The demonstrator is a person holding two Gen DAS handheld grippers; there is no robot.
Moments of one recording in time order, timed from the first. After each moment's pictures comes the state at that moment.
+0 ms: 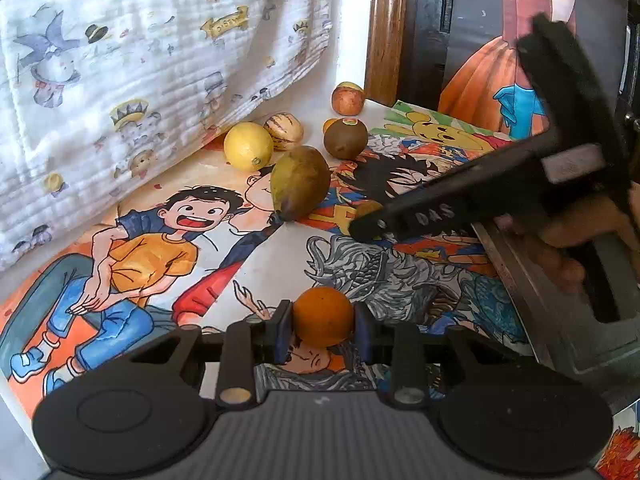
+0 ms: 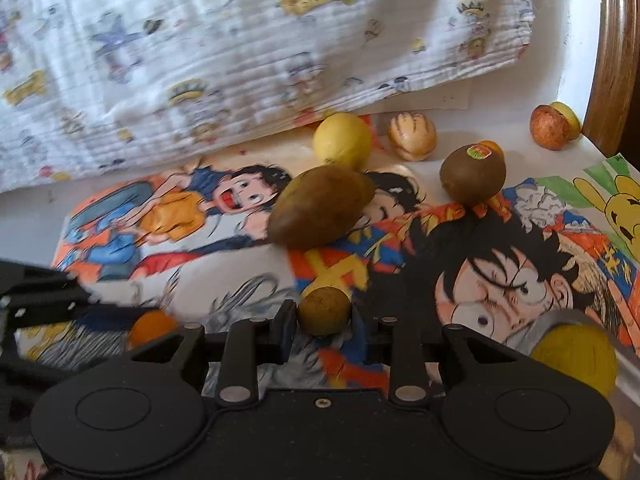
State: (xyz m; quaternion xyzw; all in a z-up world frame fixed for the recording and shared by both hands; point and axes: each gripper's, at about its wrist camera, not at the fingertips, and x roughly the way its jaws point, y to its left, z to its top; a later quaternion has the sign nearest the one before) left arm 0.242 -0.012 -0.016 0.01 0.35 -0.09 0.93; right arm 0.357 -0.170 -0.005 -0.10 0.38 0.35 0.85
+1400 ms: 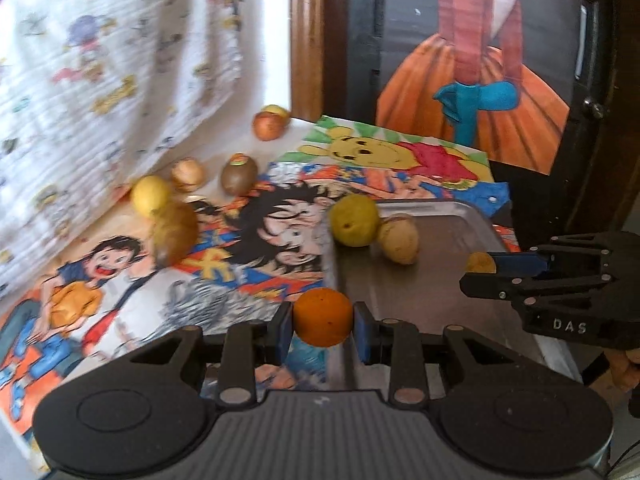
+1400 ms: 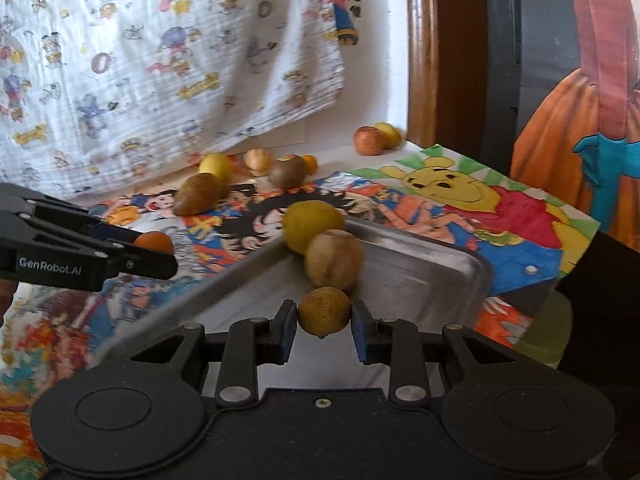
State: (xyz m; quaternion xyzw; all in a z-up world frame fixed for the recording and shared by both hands) left arm 0.219 -0.140 0.035 0.04 0.34 -0.12 0.93; right arm 0.235 -0.372 0.013 -0.05 0.29 0.22 0.93
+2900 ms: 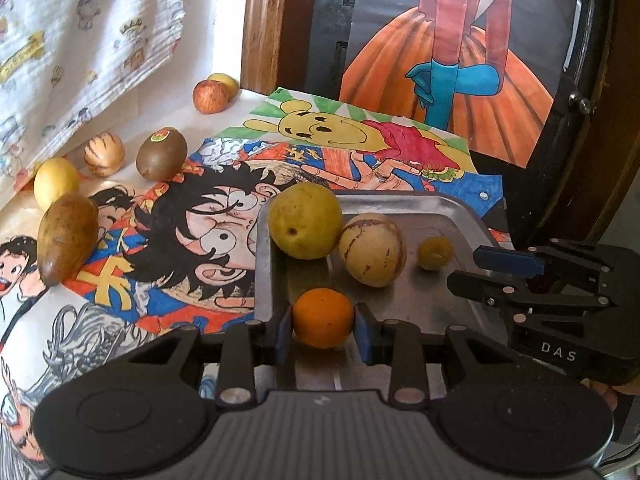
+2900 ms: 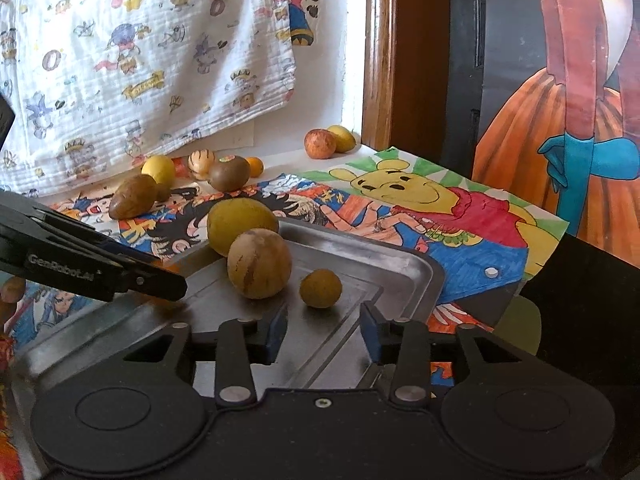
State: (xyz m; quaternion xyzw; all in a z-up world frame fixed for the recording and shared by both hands) left arm 0.290 -0.167 -0.008 0.00 0.37 -0.18 0.91; right arm 0.265 -0.389 -0.008 -0.05 0.27 0.17 0.95
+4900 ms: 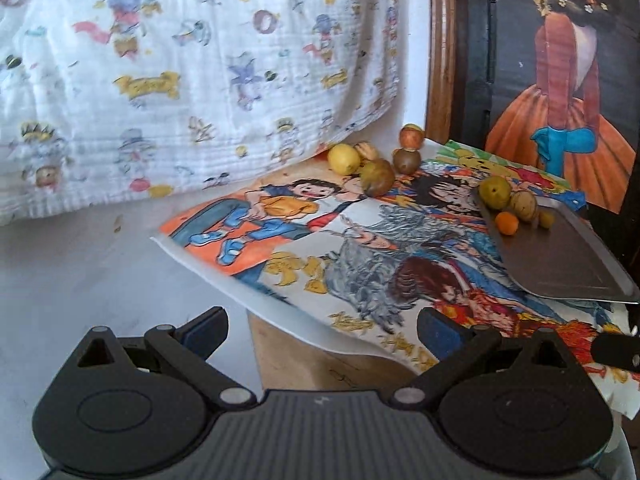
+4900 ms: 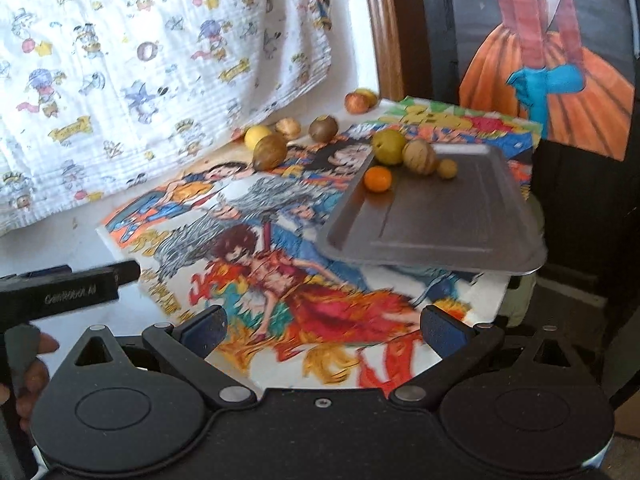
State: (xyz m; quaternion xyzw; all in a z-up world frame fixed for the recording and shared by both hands) left arm 0.051 0.024 0.011 -0.01 0.28 0.03 0.96; right arm 0.033 -0.223 0.025 0.04 0.34 0.09 0.93
